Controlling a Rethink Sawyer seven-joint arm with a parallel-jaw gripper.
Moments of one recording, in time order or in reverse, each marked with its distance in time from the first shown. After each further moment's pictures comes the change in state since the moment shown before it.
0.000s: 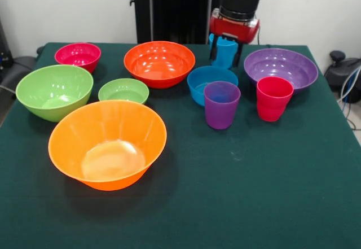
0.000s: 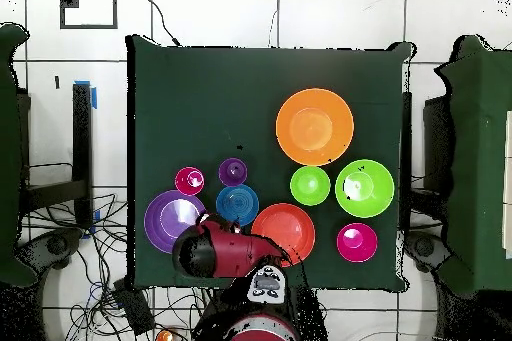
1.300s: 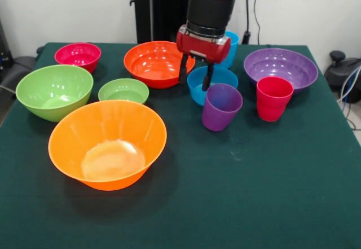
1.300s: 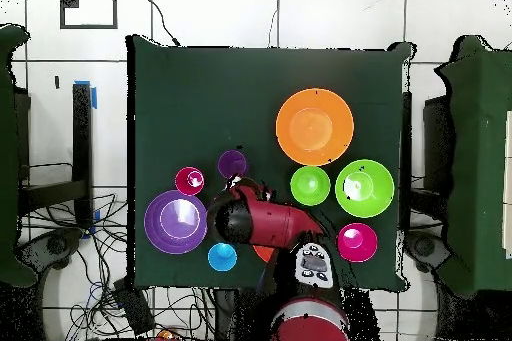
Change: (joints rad) arm -0.132 0.017 0.002 -0.164 -0.031 0.000 0.000
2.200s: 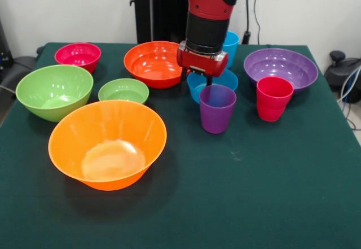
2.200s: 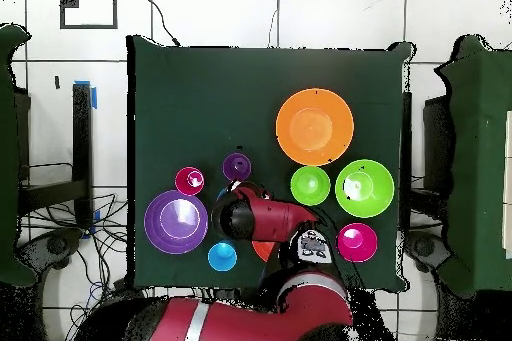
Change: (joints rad) arm -0.020 0.100 0.023 -0.040 -0.059 0.000 0.000
